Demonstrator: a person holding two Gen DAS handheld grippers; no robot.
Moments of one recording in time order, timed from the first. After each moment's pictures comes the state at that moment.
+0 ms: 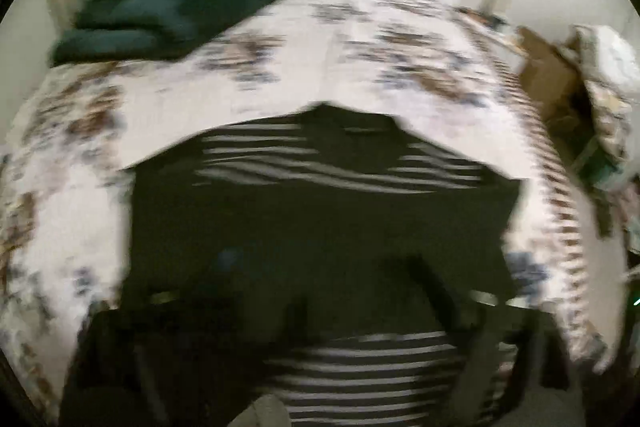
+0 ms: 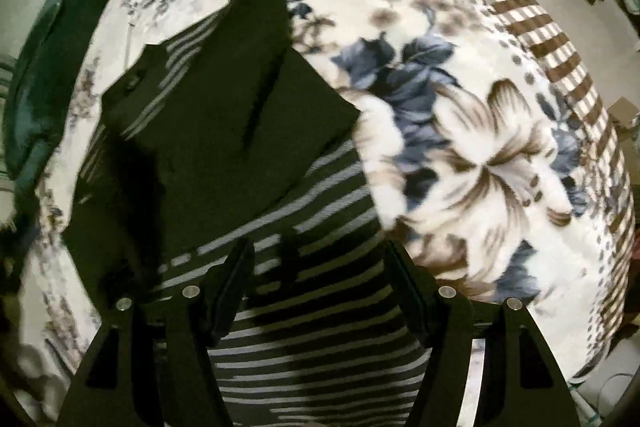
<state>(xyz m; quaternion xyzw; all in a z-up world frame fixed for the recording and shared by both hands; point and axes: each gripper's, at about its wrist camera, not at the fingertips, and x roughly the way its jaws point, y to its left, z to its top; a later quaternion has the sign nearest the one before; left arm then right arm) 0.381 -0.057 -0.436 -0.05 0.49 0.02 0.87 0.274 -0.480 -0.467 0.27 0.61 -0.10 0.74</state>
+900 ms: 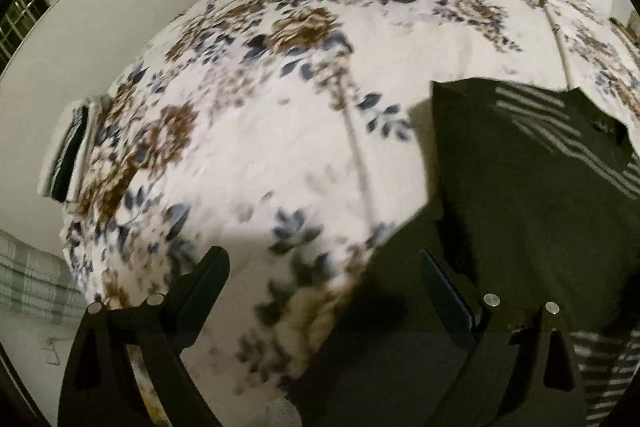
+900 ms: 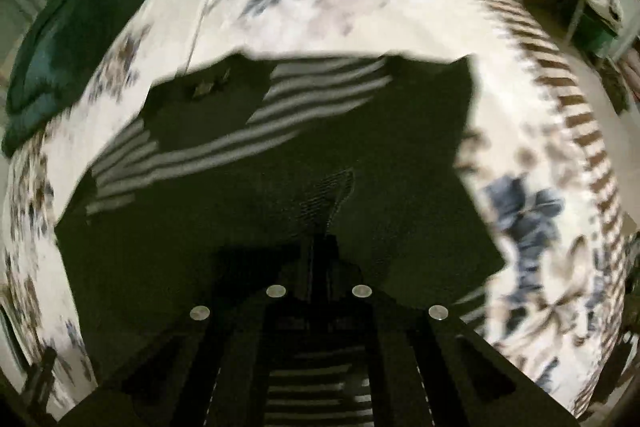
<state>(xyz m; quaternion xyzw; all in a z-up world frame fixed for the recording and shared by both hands) 0.346 0.110 -0.483 -0.03 0.53 0.23 0.81 0.380 -0.409 -0.443 0.13 0.57 -0.10 0.80</state>
